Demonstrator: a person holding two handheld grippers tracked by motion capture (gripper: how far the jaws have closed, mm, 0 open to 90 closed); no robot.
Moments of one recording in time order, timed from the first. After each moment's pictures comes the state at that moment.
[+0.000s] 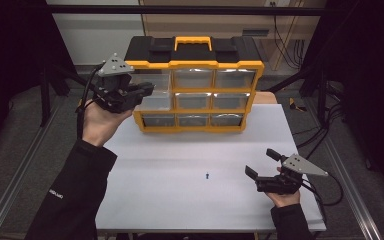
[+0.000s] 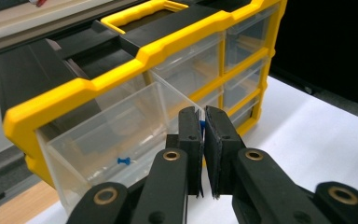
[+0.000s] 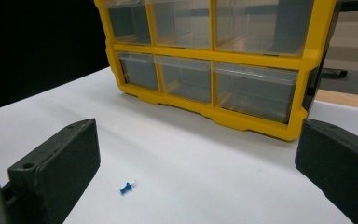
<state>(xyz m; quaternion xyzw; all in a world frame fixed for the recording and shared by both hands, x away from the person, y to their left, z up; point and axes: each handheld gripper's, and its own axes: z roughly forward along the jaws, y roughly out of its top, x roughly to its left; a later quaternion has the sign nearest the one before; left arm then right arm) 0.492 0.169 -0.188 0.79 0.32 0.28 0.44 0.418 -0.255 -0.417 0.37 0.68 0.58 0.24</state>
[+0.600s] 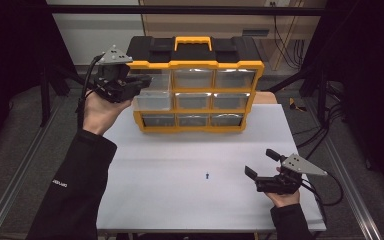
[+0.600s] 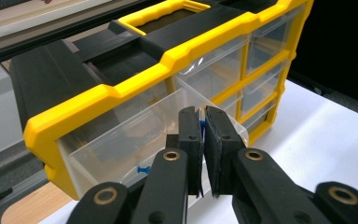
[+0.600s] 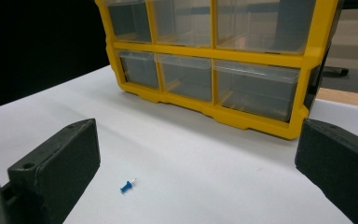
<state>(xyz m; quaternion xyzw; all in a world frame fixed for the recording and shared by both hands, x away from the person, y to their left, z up) 0.517 0.176 -0.188 0.79 0.33 0.28 0.44 0.419 -0.254 -0.418 0.37 0.68 0.58 0.24</state>
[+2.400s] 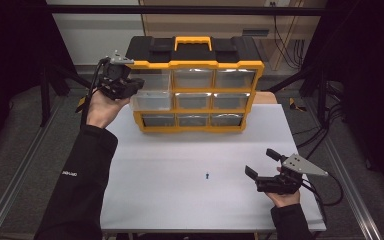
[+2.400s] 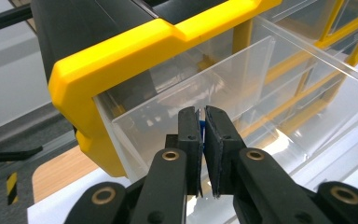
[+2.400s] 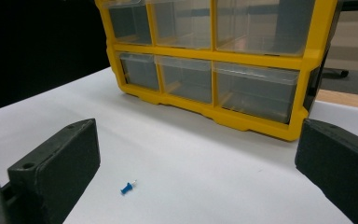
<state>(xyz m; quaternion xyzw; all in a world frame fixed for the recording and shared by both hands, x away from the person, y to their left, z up) 0.562 0.188 -0.222 0.80 0.38 0.29 0.36 0.418 -0.255 -0.417 0.37 0.68 0.58 0.24</state>
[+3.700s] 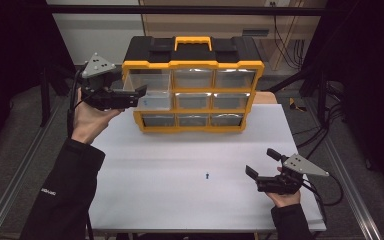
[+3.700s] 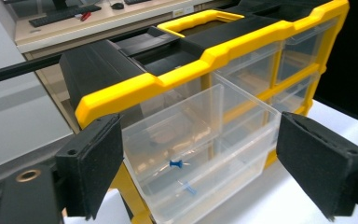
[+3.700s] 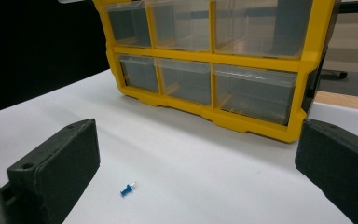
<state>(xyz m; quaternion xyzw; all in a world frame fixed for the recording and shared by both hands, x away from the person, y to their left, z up) 0.506 0.203 -0.209 0.74 0.35 0.32 0.48 0.418 -0.256 -0.416 0.37 0.68 0.59 0.24</state>
